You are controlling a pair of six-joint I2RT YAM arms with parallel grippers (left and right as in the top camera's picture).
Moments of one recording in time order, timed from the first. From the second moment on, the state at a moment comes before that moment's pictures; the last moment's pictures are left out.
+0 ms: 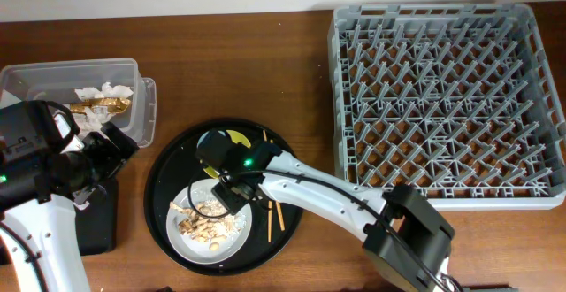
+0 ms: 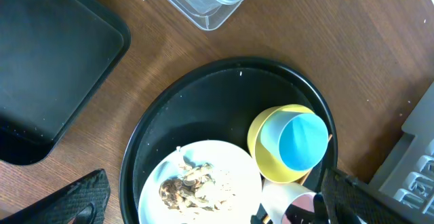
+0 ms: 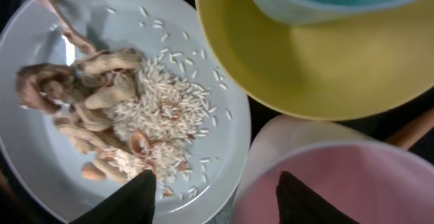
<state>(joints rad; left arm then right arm) 0.39 1.25 1.32 -1.22 0.20 -0.42 0.97 2.00 1.56 -0.83 -0.08 0.24</state>
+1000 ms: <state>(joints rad) 0.39 1.25 1.32 -1.23 0.20 -0.42 -0.19 2.17 2.26 -1.32 -1.09 -0.07</state>
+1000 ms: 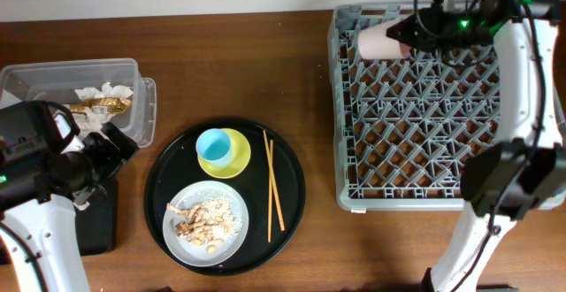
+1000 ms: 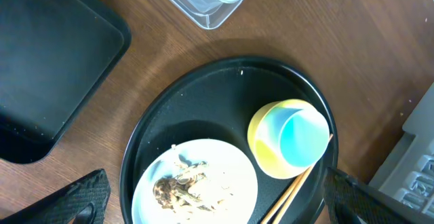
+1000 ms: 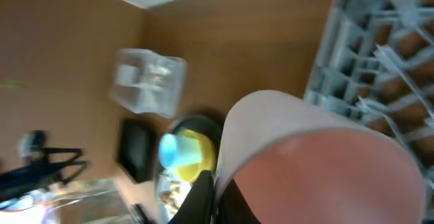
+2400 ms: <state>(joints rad) 0.39 1.25 1.32 -1.23 0.20 -0.42 0.05 2.31 2.28 -1.34 -0.09 0.11</state>
